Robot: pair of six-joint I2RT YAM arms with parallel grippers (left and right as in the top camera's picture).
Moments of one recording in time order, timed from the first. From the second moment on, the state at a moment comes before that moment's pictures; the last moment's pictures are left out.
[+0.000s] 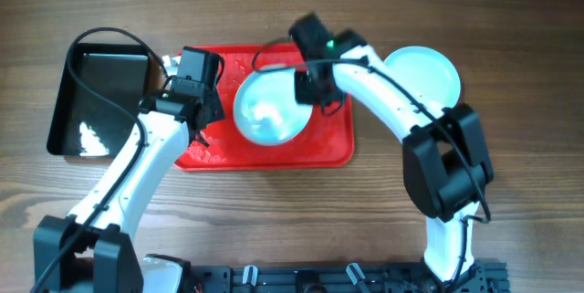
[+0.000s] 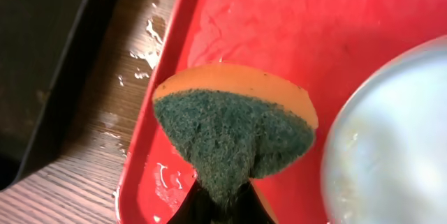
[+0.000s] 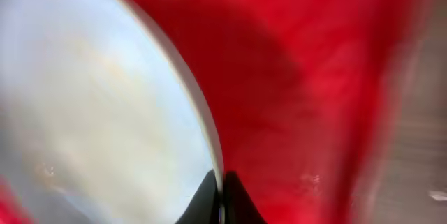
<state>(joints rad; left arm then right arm) -0.24 1.51 1.03 -0.70 -0.30 -0.49 0.54 2.09 1.72 -1.02 0.00 0.48</state>
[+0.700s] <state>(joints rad) -0.20 1.55 1.02 -0.70 -0.24 -0.49 0.73 2.09 2.00 -1.19 1.16 0.13</state>
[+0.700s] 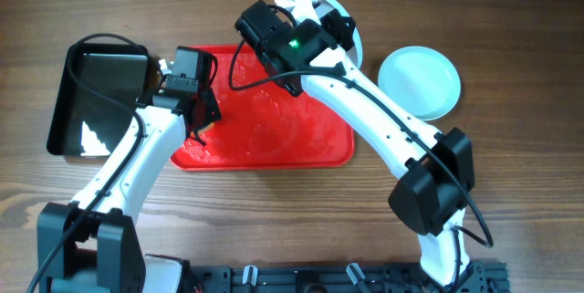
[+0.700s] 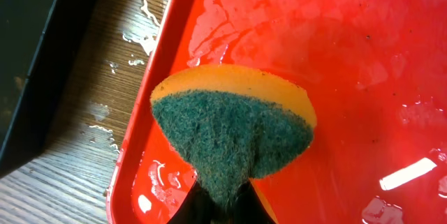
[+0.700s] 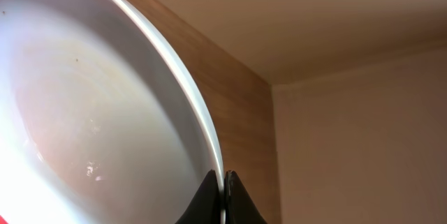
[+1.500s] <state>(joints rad) -0.20 1.55 1.02 -0.68 -0.21 -0.49 -0.28 2.08 1.89 -1.25 -0.20 0.13</state>
